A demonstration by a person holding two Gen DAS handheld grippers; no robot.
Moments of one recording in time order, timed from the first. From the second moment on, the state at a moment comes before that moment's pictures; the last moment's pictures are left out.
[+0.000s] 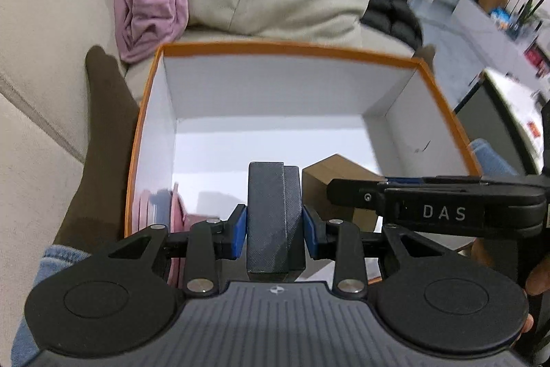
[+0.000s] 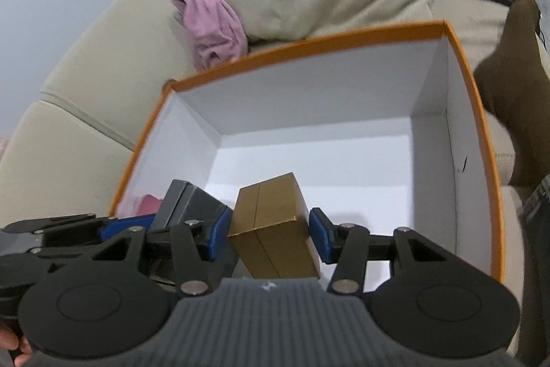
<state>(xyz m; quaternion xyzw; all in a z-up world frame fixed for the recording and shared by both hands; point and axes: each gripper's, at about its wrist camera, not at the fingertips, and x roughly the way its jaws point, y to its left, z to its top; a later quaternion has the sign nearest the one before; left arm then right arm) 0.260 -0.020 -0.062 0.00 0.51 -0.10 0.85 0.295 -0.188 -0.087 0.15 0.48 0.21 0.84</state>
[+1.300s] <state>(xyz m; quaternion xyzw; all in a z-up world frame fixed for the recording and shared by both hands) 0.203 0.063 -0.026 -0.10 0.44 -0.06 0.89 0.292 -0.147 -0.108 0.13 0.56 0.25 0.78</state>
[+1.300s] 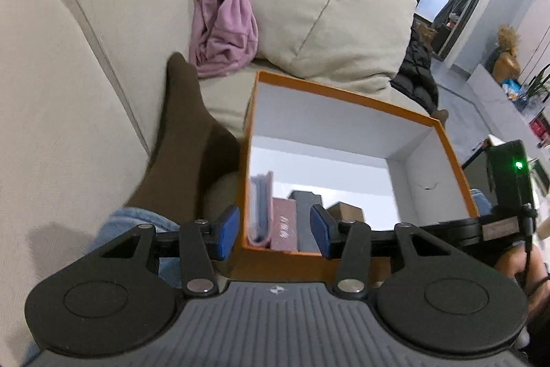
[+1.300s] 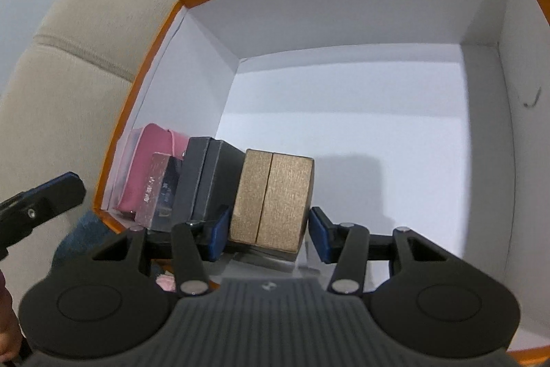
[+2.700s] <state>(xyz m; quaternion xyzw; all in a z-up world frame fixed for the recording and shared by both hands) 0.099 0.032 -0.027 -0.09 0.45 -0.11 0.88 0.165 -0.215 -0.032 0.13 0.39 0.29 0.86</state>
